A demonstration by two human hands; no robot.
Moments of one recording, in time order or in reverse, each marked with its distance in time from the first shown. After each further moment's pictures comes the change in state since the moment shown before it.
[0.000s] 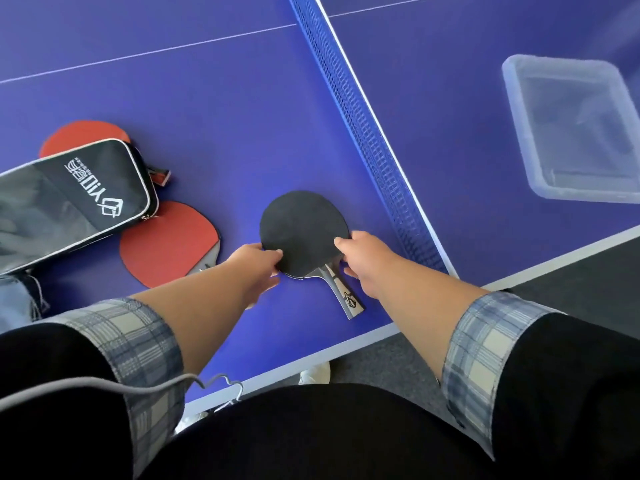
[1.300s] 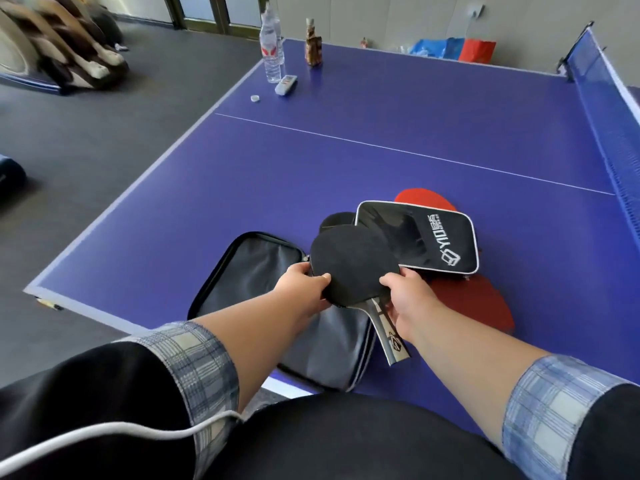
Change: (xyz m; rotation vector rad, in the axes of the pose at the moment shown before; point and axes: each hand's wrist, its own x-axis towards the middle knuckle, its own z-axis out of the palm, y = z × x) left_hand -0.117 -0.131 -0.406 -0.646 0.381 0.236; right_hand -0.174 -0.101 0.417 0.115 -0.303 -0.241
